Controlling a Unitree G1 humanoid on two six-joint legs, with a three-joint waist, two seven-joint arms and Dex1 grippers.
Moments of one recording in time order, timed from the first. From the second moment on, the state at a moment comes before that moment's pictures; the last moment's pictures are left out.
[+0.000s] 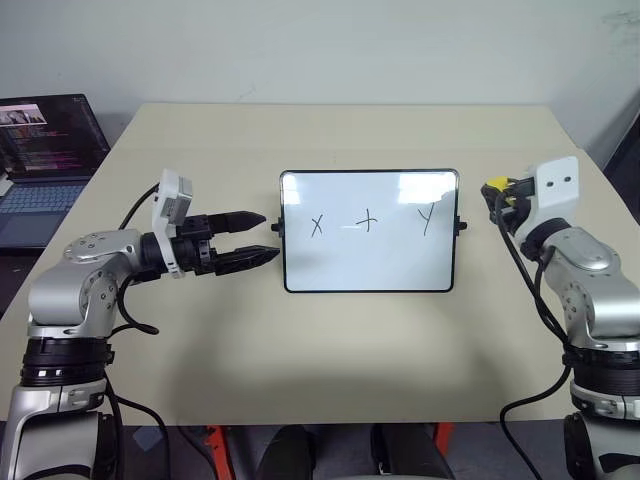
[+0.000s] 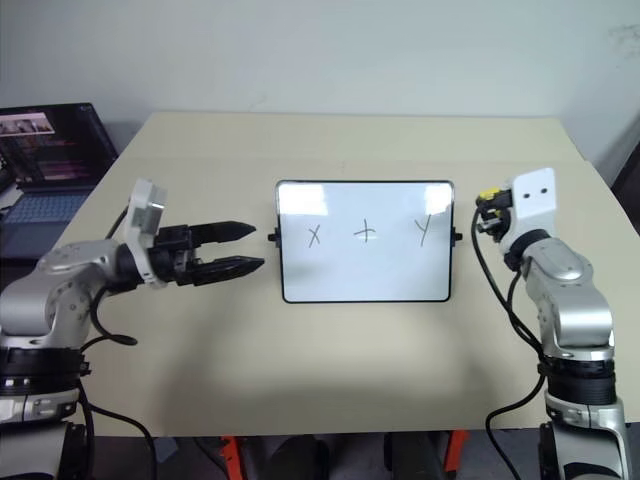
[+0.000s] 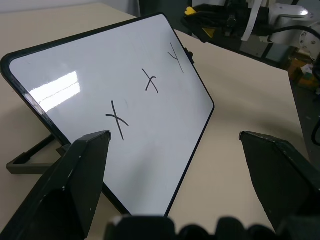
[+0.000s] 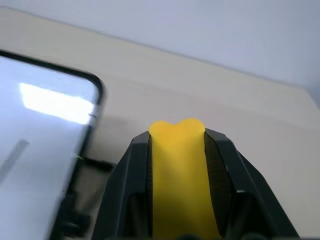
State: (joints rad) left arm -0.49 0.80 0.14 0.05 -0.64 0.60 -1.22; right arm -0.47 -0.52 -0.14 -0.19 0.21 0.59 0.27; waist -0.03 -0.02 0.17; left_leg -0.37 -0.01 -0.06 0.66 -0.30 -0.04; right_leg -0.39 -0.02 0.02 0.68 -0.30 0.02
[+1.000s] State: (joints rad) left arm -0.48 0.80 0.14 0.03 -0.64 0.61 -1.21; right arm -0.52 -0.38 -0.03 -0.14 0.17 0.44 0.34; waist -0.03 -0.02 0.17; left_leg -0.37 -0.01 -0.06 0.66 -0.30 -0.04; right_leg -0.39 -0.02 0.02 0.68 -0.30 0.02
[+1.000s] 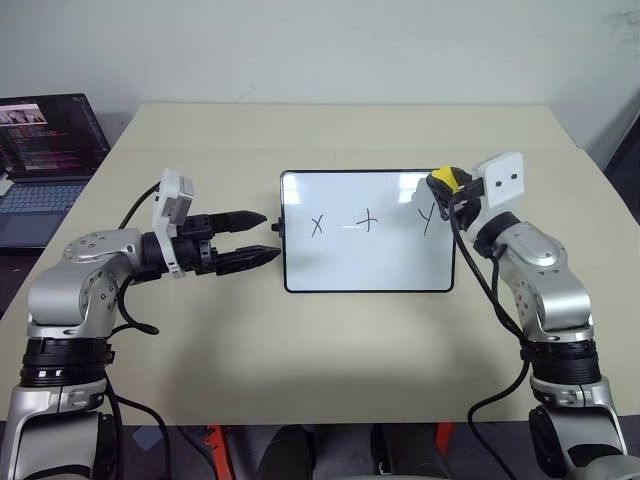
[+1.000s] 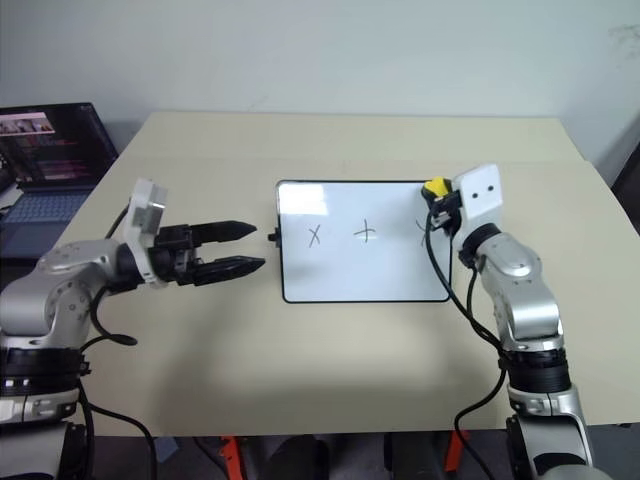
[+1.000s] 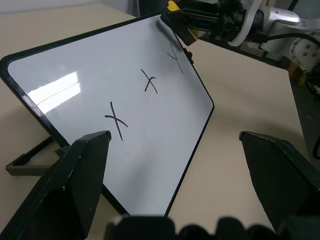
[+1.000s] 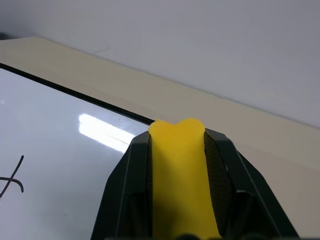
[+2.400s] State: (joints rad) left arm -0.46 0.81 0.16 -0.01 -0.65 0.63 -1.19; right arm -0.19 -0.40 -0.02 -0.43 0.15 0.67 0.35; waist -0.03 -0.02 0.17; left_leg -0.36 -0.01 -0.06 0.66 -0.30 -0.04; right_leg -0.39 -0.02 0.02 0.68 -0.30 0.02
